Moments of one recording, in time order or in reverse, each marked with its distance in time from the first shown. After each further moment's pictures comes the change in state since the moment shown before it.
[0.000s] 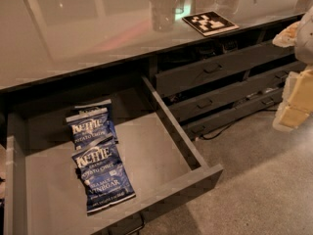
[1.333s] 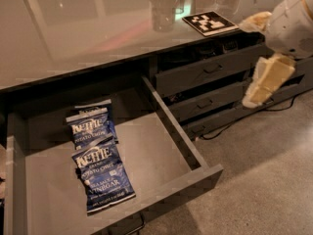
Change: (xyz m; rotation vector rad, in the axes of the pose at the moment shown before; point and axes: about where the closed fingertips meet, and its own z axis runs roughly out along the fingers) arm -0.047 -0.052 0.034 0.040 -0.265 -0.164
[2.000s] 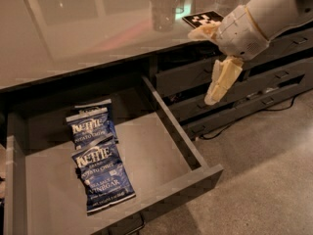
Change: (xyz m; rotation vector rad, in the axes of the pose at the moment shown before) arm -0.060 -0.014 0.074 -0.180 -0.278 -0.166
